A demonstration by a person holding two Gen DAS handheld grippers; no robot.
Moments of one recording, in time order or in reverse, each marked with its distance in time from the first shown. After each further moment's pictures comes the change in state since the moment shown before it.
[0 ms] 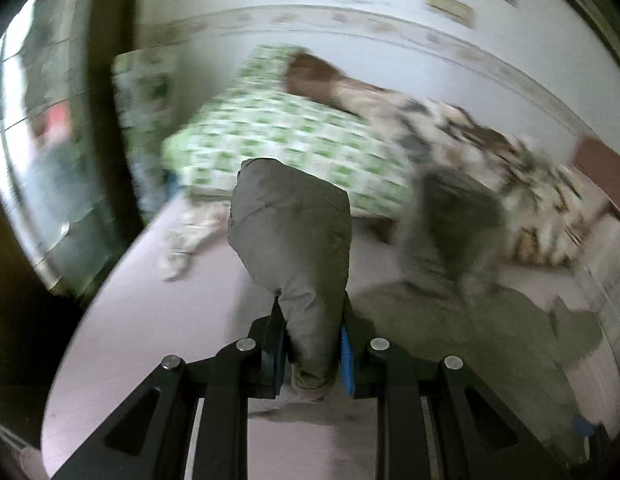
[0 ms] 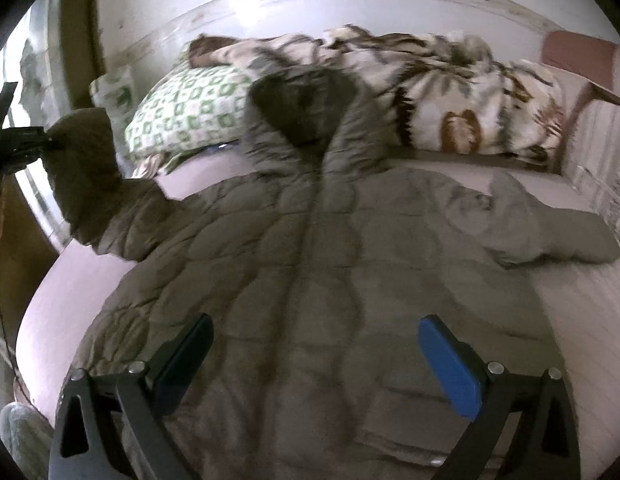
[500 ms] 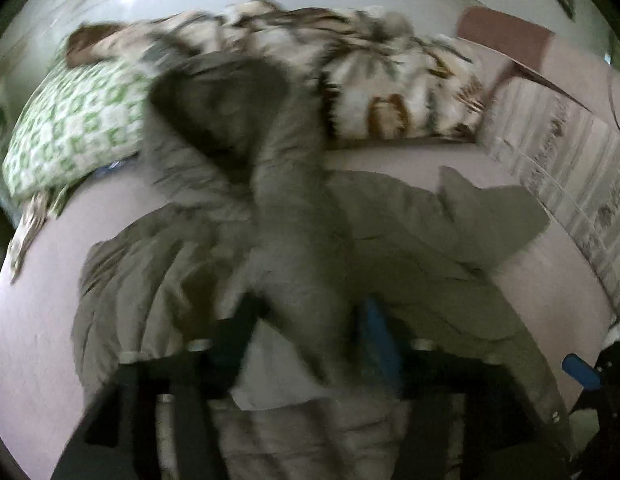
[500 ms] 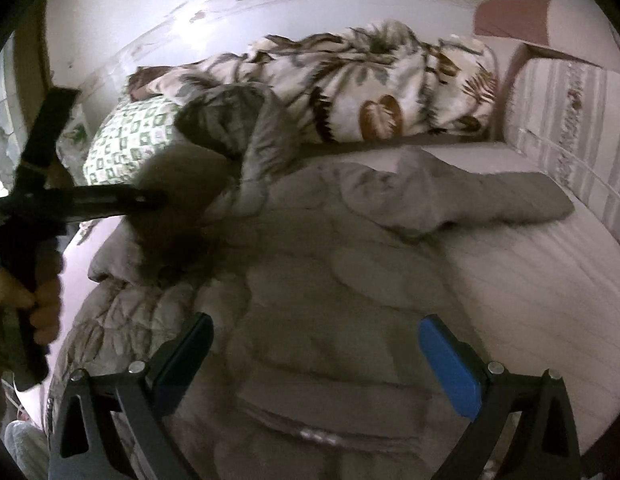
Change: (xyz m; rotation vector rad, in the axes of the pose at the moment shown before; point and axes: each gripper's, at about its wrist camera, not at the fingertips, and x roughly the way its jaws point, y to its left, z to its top) left arm 0.060 -0.269 -0.087 0.296 0.190 -0.260; right arm -0.038 -0.091 -0.013 0.139 -0.002 -0.090
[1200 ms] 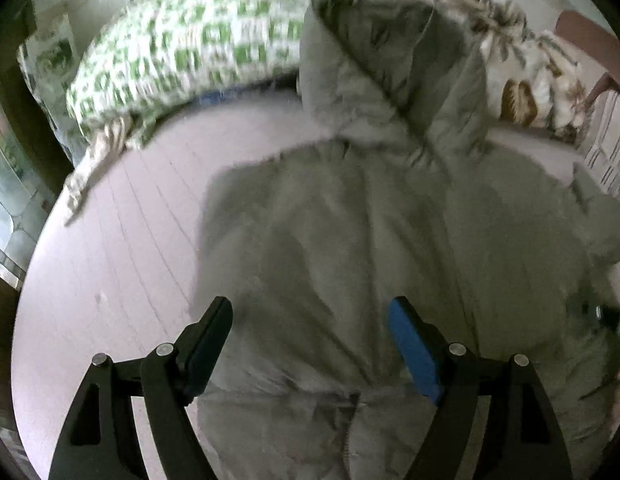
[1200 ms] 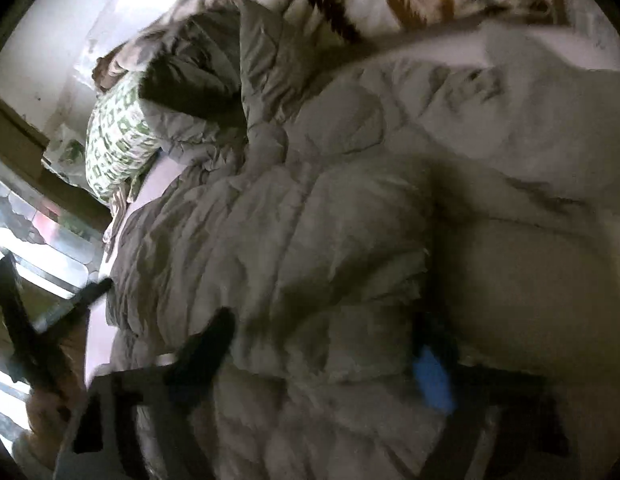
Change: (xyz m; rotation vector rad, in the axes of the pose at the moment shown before) left arm 0.038 0.169 -0.037 -0.157 0.158 0.252; right arm 0.170 0.013 0.050 0.196 0.343 0.272
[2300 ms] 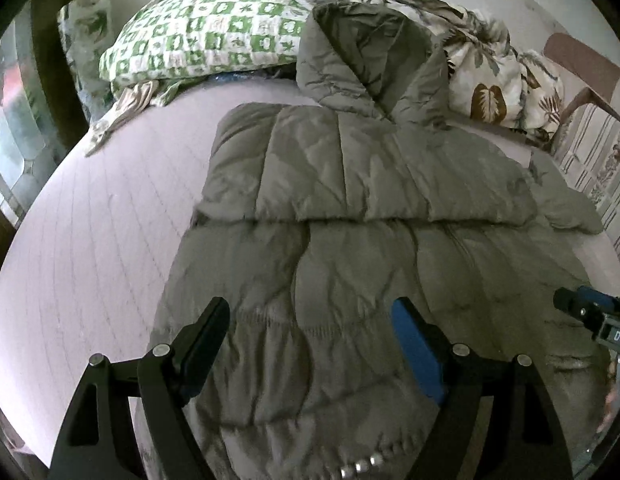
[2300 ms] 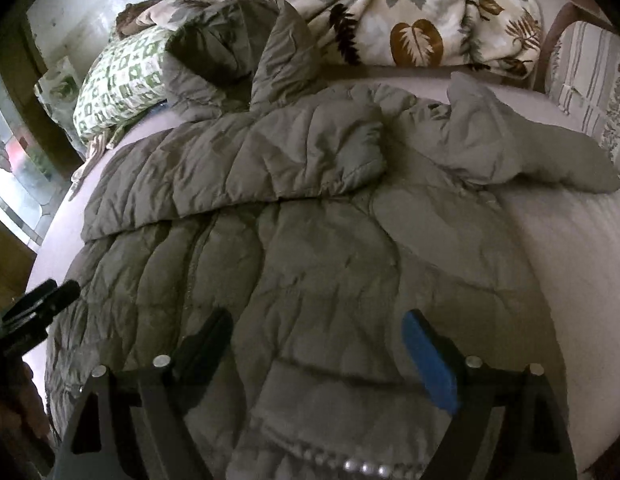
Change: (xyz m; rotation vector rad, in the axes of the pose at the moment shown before) left arm -0.075 -0.023 -0.108 -0.104 -0.058 -0.056; right arm -0.070 0.026 -0.089 -0.196 -0.076 -0.256
